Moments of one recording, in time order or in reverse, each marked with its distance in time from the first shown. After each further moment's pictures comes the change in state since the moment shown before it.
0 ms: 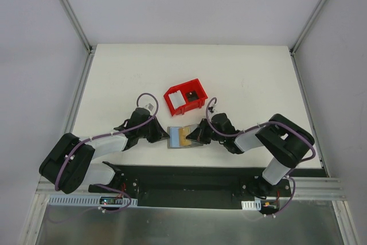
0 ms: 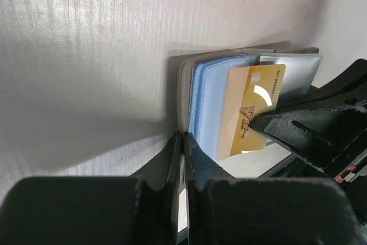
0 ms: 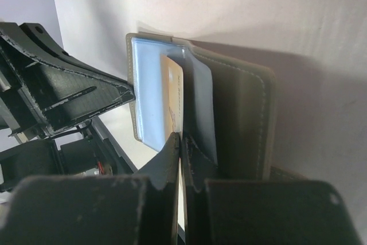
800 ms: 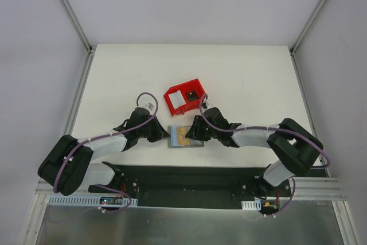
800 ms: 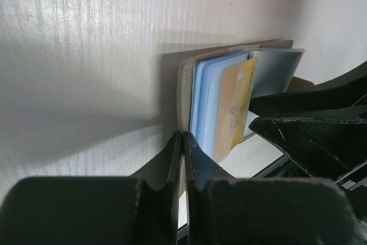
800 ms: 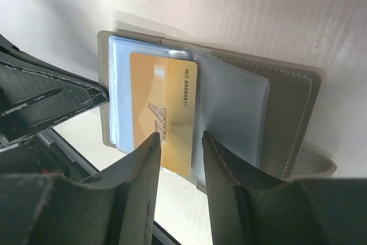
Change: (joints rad) left arm 0.000 -0.021 0.000 0.000 0.000 0.000; right arm 0.069 -0.106 0.170 -0.434 0.164 -0.201
